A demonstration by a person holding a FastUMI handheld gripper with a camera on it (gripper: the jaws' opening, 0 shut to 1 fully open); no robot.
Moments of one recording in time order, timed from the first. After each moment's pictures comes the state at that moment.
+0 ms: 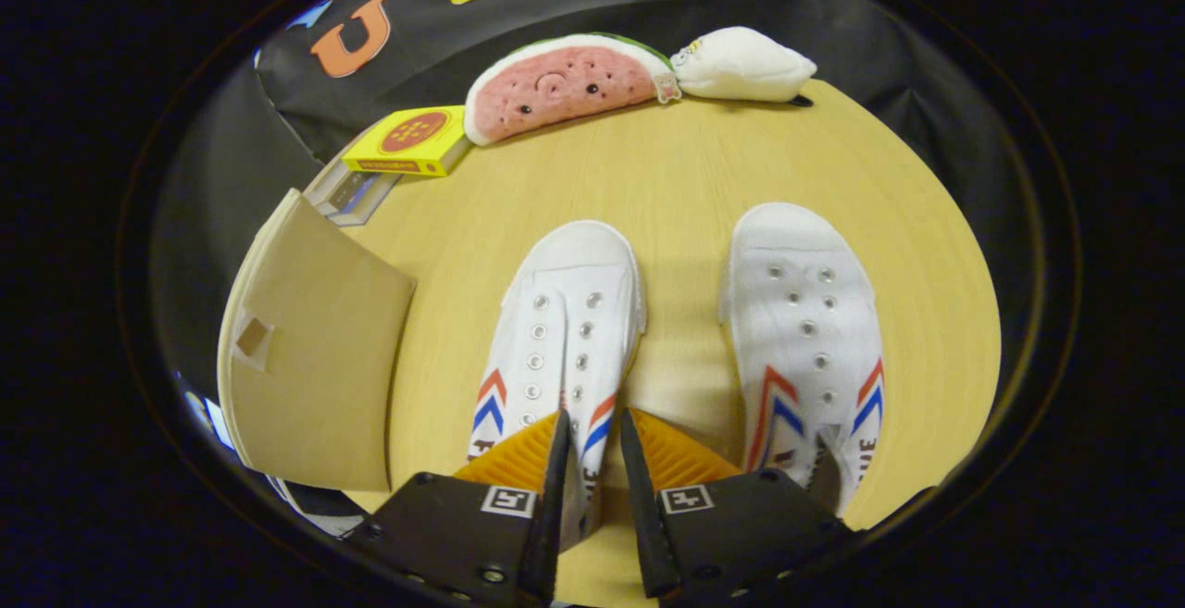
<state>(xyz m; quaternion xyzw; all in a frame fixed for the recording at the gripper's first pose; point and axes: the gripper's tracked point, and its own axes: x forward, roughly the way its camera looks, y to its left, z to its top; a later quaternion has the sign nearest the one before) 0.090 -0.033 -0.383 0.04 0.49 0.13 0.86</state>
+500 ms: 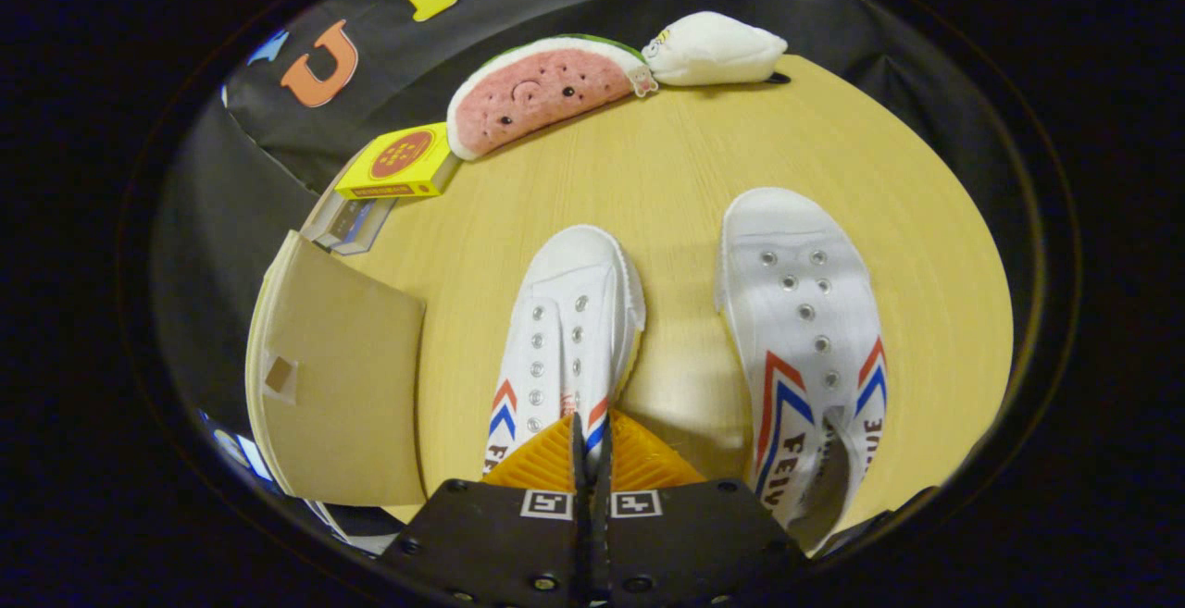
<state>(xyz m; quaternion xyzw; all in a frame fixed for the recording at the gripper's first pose) 0.083 -0.035 -0.364 0.12 0.50 0.12 0.85</state>
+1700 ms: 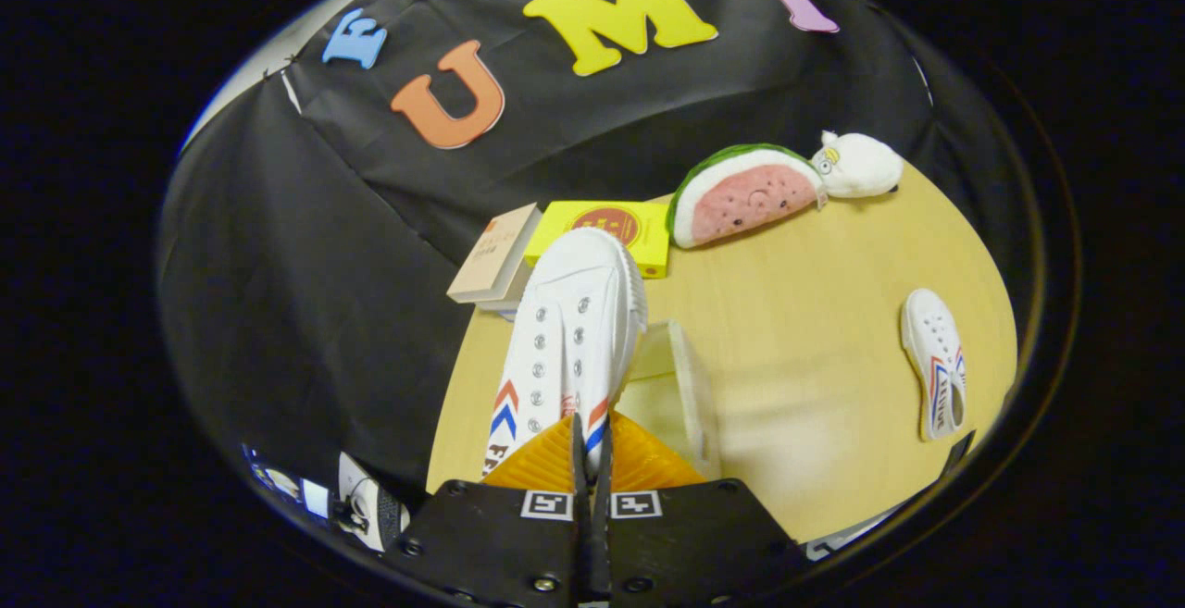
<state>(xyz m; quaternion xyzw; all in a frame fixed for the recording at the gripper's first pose) 0.018 0.240 -0.189 0.14 0.41 0.19 0.88</state>
